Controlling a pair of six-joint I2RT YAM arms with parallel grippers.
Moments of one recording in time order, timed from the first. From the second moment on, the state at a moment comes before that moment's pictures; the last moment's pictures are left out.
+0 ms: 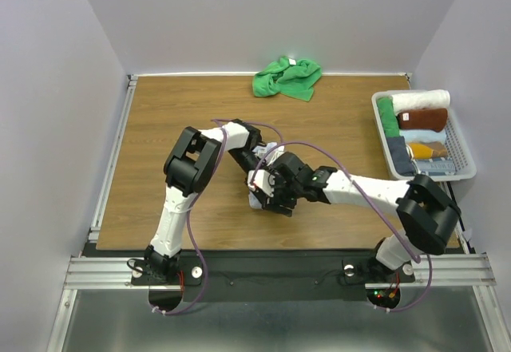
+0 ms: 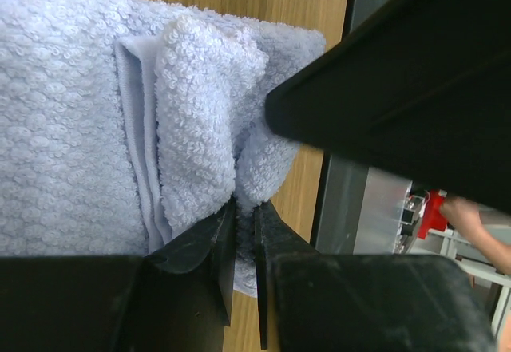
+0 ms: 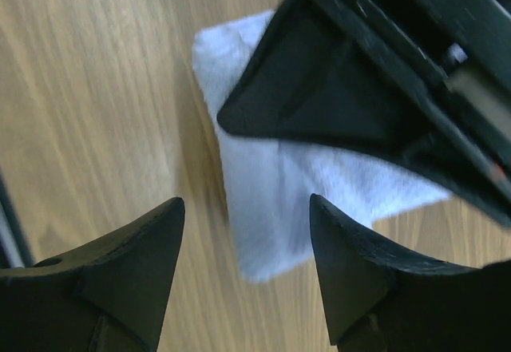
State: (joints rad) left arm -0.57 2.27 1.57 -1.19 1.00 0.73; right arm 0.89 1.51 0.91 -0.35 -0.24 -0.49
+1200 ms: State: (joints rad) left arm -0.06 1.95 1.43 -1.10 0.86 0.91; right arm 0.72 1.90 1.21 -0.47 -0.80 -0.30
